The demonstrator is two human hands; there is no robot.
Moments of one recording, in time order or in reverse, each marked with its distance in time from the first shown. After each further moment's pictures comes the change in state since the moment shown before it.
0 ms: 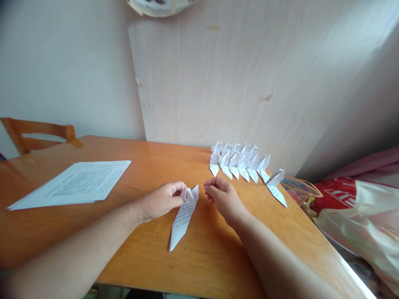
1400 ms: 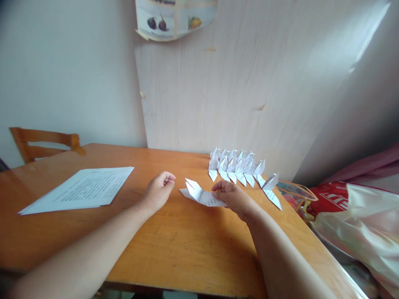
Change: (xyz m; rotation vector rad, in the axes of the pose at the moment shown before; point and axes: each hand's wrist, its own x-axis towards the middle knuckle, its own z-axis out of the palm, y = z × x) left_hand 0.028 -0.043 -0.026 0.368 0.654 0.201; right_hand 0.008 -0.007 -0.044 -0.281 -0.170 0.133
